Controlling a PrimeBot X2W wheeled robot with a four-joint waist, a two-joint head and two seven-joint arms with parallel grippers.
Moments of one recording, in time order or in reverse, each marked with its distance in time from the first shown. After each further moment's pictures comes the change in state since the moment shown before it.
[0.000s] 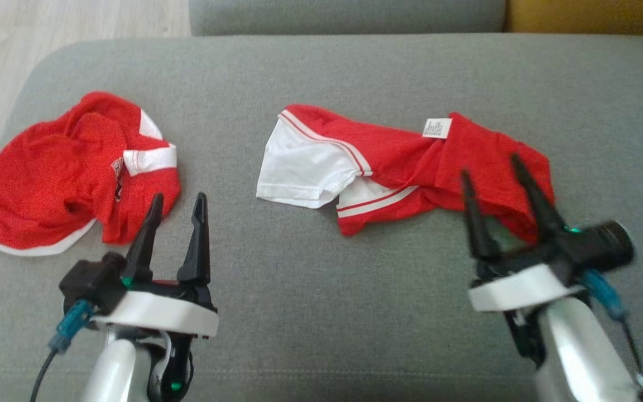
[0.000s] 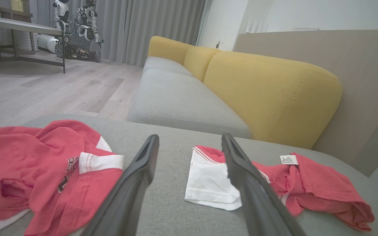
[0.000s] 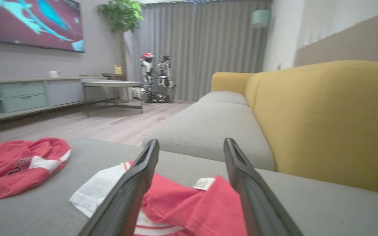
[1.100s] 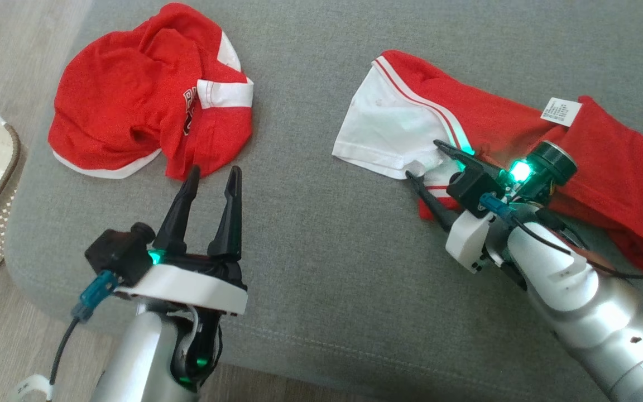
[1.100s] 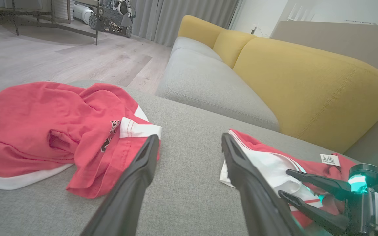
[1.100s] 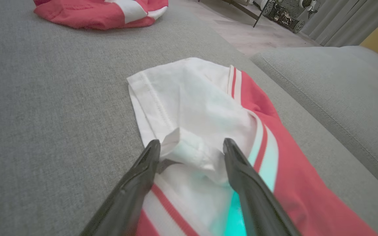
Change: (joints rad) left arm -0.103 -0.004 -0.112 0.023 -0.102 0.019 0.000; right arm -0.531 -0.206 0.598 0.612 -0.016 0.000 0.081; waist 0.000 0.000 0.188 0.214
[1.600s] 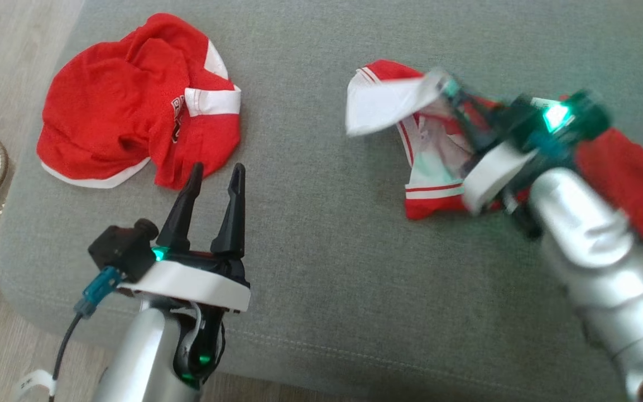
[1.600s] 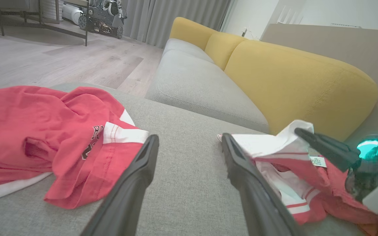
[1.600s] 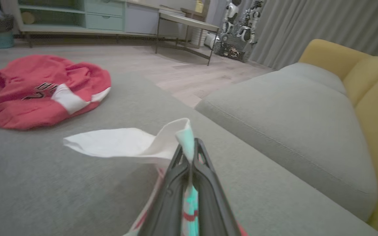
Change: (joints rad) left arm -0.015 -0.001 -0.012 0.012 -0.010 0.003 0.000; right arm -0.069 0.018 -0.157 -0.070 0.119 0.000 -0.023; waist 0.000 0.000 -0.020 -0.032
